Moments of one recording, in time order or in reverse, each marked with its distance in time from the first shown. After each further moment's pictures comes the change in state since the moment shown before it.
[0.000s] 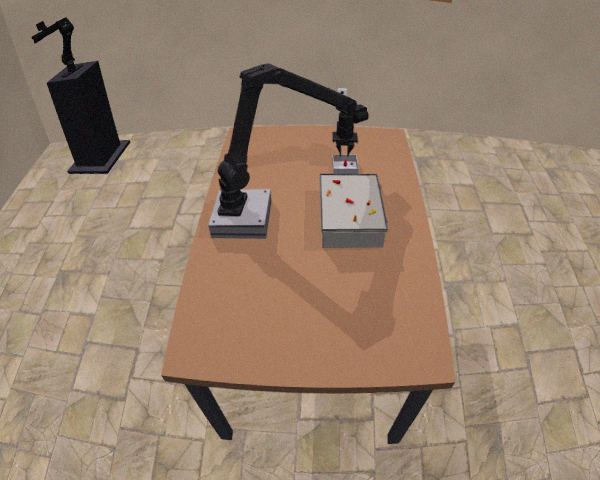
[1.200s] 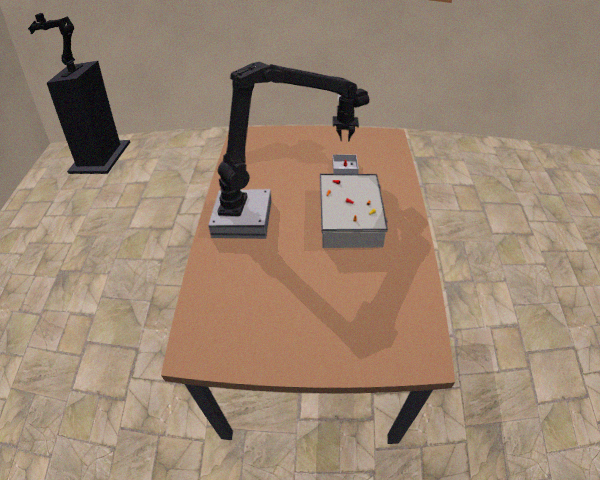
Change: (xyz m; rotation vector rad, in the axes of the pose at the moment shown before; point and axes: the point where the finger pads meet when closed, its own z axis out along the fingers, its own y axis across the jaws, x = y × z) arm 0.000 0.000 -0.076 0.010 -0.007 0.002
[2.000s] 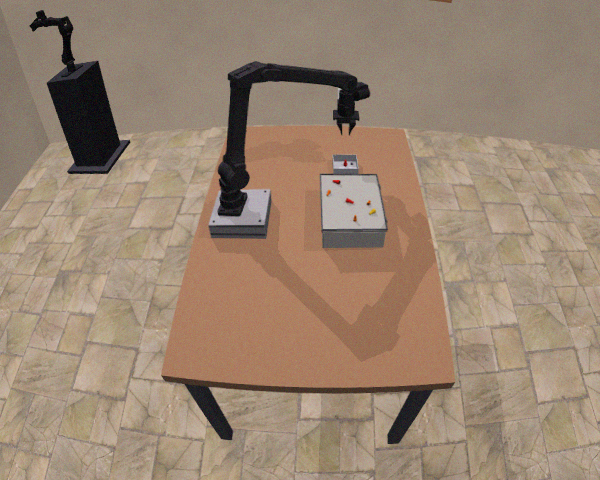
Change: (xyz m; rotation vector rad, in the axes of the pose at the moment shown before) arm -0.001 -0.001 -0.030 0.004 -0.003 -0.001
